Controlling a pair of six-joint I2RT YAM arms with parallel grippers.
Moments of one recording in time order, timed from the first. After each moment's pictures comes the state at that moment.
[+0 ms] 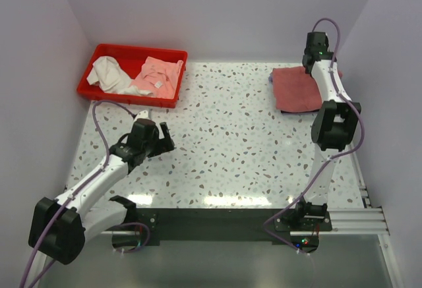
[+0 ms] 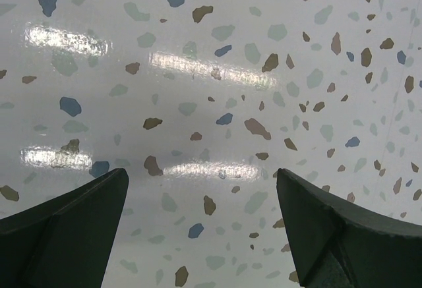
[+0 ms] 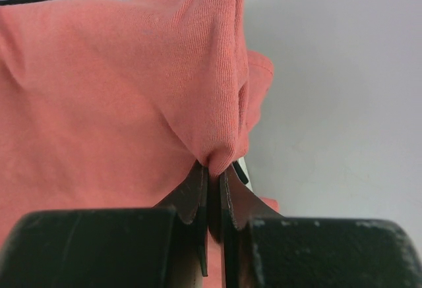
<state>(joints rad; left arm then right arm) -0.39 1.03 0.59 -0.39 -0.16 -0.64 -0.06 2.18 2.05 -0.69 0.63 -0.19</state>
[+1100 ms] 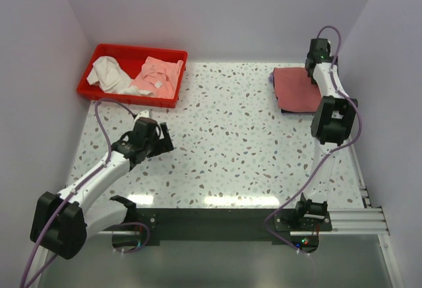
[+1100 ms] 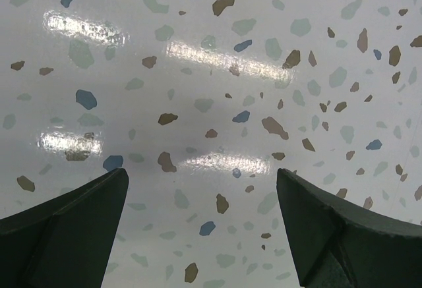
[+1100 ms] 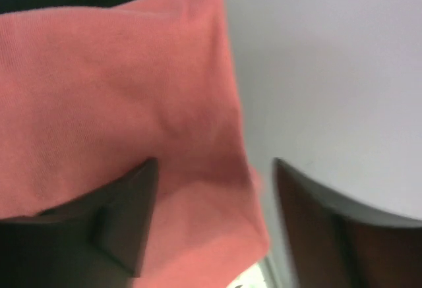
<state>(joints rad) -0.39 1.08 0.62 -0.44 -0.19 -0.64 -0.12 2.33 2.12 -0.65 0.65 -0.18</state>
